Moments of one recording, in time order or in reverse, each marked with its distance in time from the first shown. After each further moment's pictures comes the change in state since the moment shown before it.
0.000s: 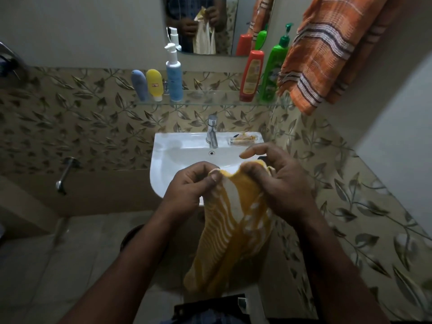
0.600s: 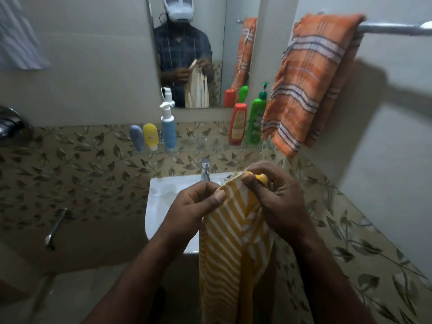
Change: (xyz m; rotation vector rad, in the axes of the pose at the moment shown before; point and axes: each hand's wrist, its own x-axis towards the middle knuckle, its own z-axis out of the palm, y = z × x) left_hand 0.034 0.058 0.012 0.000 -0.070 0.015; right_hand 0.040 -0.021 -0.016 0.011 0.207 -0.151
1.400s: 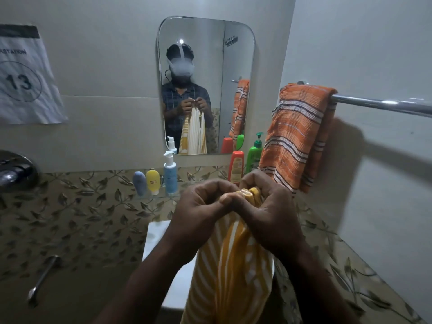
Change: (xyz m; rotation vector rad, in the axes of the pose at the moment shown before) left_hand 0.025 0.096 0.022 0.081 -0.035 0.335; right_hand 0.050 -0.063 0.007 -0.093 0.011 -0.222
